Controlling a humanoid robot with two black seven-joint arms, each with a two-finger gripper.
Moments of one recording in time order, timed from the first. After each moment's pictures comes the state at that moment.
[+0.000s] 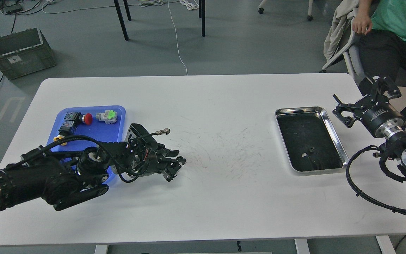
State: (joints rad) left arm -0.89 0.35 0.05 -1.03 1.86 -0.06 -0.19; right arm 0.51 -0.48 1.02 0.70 0.17 0.45 -0.01
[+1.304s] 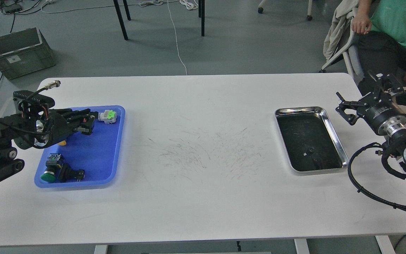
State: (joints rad) left arm -0.88 0.75 -0.01 -0.97 1.54 0.10 -0.19; right arm 0.54 -0.48 1.02 0.66 0.17 0.45 -0.02
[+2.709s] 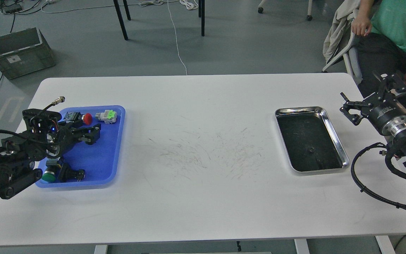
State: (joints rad) left arm -0.85 0.57 -0.05 -0.71 1.43 0.14 -0.23; right arm 0.54 -0.48 1.02 0.65 0.17 0.45 -0.02
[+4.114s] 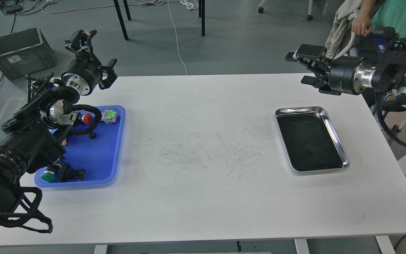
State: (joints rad) left arm -0.95 0.18 -0.65 -0.32 0.03 -0.34 -0.24; right arm 1.04 -0.78 0.35 1.16 -0.90 0.44 -0.04
